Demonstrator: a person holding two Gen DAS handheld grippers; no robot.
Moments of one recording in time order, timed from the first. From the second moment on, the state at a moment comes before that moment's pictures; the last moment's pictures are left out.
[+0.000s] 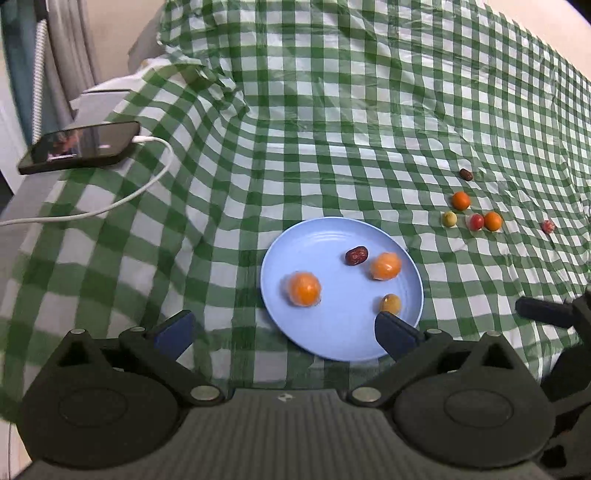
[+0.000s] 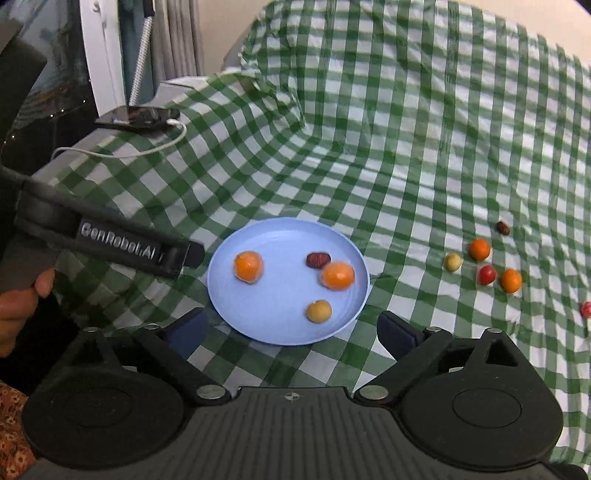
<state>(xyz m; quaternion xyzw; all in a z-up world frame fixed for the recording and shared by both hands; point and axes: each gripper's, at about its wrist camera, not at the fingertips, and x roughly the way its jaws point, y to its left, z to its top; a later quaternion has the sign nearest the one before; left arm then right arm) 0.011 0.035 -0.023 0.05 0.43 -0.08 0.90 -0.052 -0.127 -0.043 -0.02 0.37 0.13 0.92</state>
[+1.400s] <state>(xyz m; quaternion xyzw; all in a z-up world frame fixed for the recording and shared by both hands) -0.024 0.033 0.002 0.05 0.40 -0.07 0.91 -0.091 -0.135 -0.026 -0.01 0.34 0.12 0.93</state>
